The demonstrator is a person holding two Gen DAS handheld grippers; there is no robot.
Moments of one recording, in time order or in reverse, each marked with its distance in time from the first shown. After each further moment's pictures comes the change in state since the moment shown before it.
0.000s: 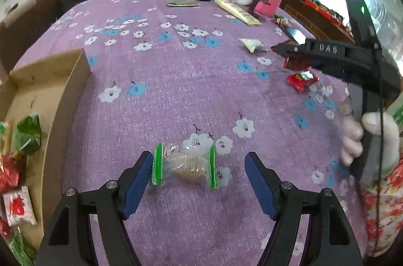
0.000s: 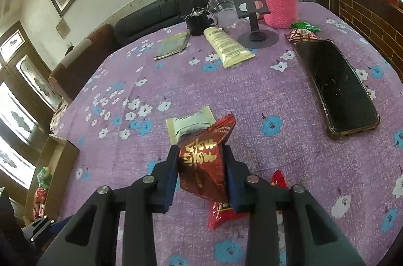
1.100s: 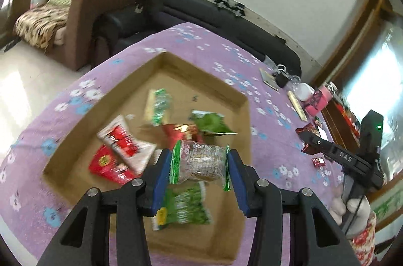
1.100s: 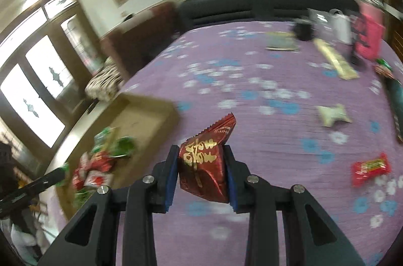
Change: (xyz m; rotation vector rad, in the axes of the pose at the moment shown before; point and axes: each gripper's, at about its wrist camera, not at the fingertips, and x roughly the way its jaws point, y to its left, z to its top) left arm -0.147 0.191 -0.084 -0.518 -0.289 0.021; right arm -0.027 0.185 -0.050 -0.270 0.051 0.215
